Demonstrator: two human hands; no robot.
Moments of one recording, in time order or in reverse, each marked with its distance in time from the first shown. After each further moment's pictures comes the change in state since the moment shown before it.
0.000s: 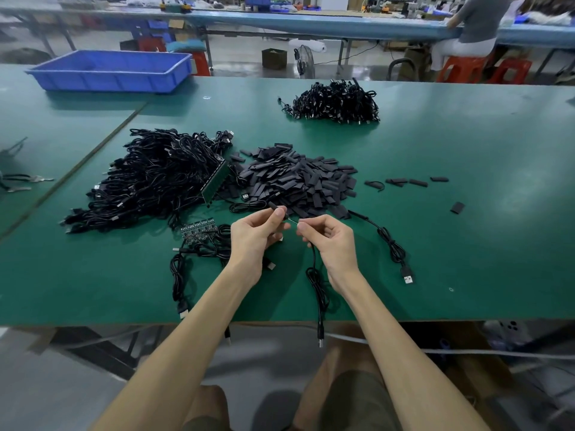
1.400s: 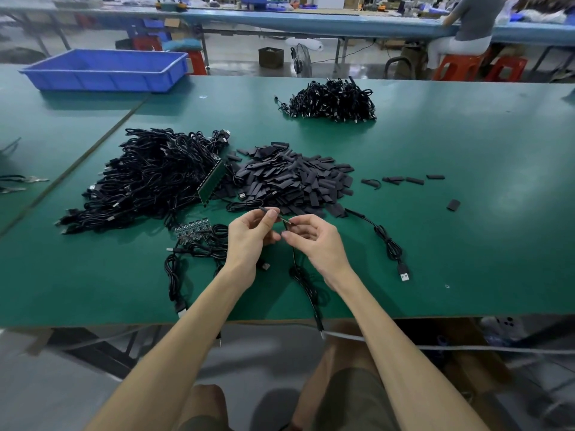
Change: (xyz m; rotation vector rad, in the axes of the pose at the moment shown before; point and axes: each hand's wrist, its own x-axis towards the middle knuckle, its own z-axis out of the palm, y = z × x) left_hand 0.003 -0.009 -0.005 0.122 0.033 0.081; right_hand -0.002 -0.003 0.005 -0.226 -0.122 0.032
